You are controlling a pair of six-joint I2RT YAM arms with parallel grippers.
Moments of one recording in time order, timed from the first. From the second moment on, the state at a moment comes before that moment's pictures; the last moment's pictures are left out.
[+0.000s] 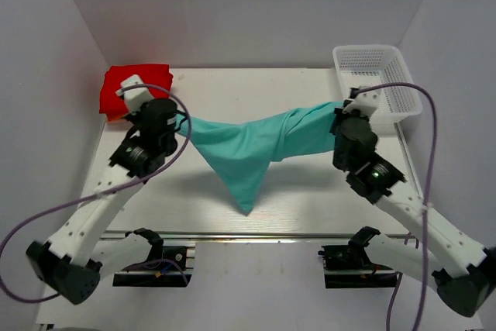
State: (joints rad) left arm -0.51 1.01 1.13 -0.48 -1.01 -0.53; right arm 0.71 0.88 0.92 -0.07 0.90 0.04
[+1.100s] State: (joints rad) left arm -0.34 1.85 1.40 -0.49 -0.50 -0.41; right arm 0.37 1.70 1.23 -0.30 0.40 0.27
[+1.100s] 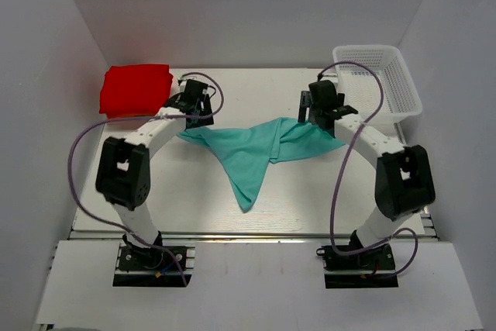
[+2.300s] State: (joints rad) left arm -1.07 1.69 0.98 -0.49 -0.20 -0.52; right arm 0.35 1.15 0.80 -0.33 0.19 0.40
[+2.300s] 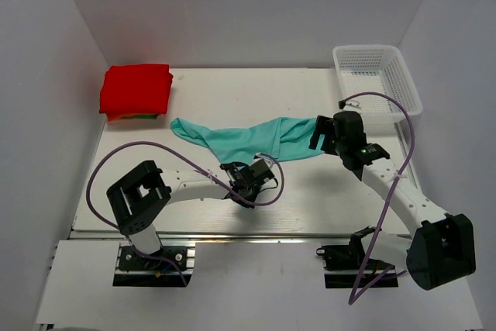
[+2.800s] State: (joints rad) left arm -1.05 1.53 1.13 -0.51 -0.42 -0.50; right arm 0.35 1.28 0.80 -0.32 0.11 0.38
